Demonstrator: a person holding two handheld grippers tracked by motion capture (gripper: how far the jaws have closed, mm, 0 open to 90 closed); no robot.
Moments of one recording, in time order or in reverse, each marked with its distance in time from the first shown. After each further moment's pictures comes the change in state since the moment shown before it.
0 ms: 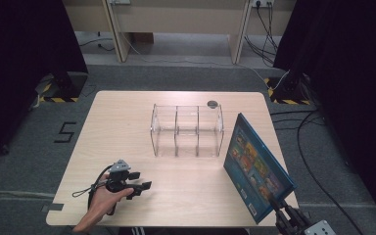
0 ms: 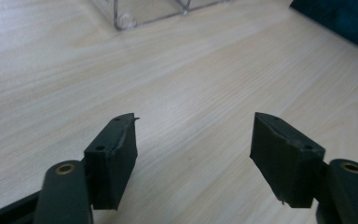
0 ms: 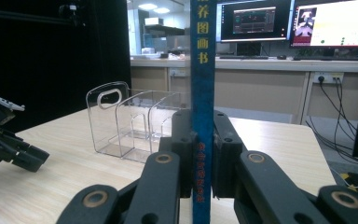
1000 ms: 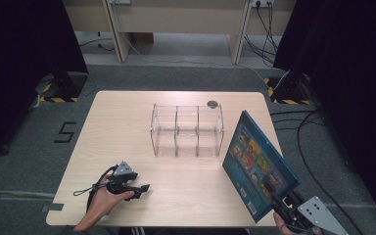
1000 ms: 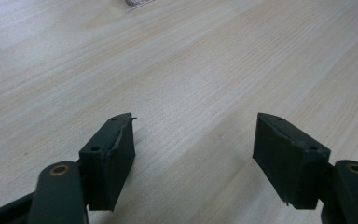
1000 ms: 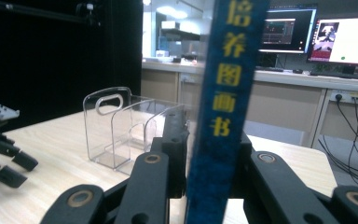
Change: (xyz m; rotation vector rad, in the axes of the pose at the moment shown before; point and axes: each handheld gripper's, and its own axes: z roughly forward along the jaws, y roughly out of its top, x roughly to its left) left arm 0.002 -0.004 0.004 0.051 0.047 0.086; right arm -0.022 0.010 0.041 -0.024 0.073 -0.051
